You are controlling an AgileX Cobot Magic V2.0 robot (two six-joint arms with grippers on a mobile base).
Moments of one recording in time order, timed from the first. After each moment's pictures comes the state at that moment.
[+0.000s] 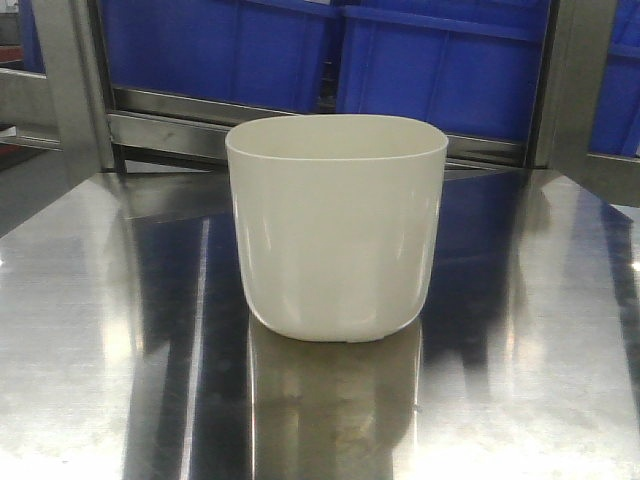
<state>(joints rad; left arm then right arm) -0.17 -0.01 0.01 0.00 0.19 -0.01 -0.01 -0.01 0.03 -0.09 0.08 0.19</state>
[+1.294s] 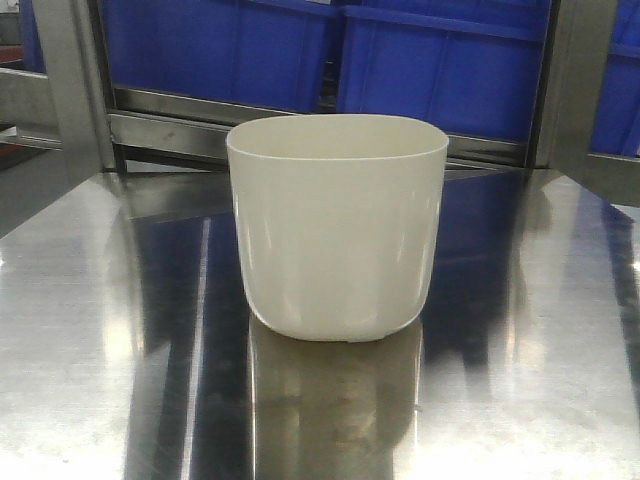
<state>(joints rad) -0.17 -0.01 0.01 0.00 0.19 -0.01 -0.01 -0.01 0.03 -0.09 0.01 0.19</state>
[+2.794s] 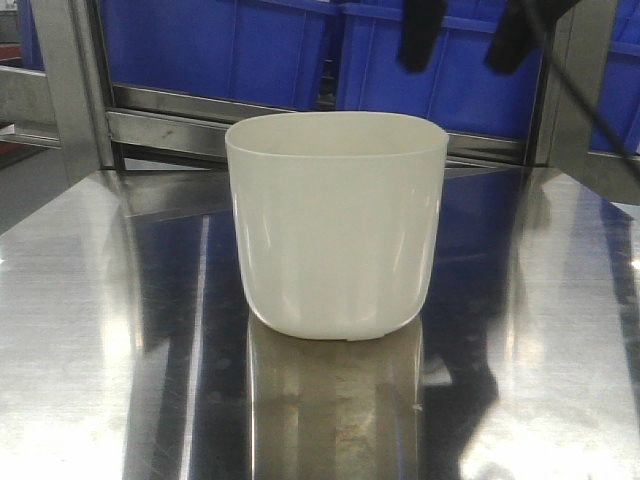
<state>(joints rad) -0.17 -0.01 0.01 0.00 0.19 -0.01 0.52 1.72 -1.66 0.00 1.16 0.23</state>
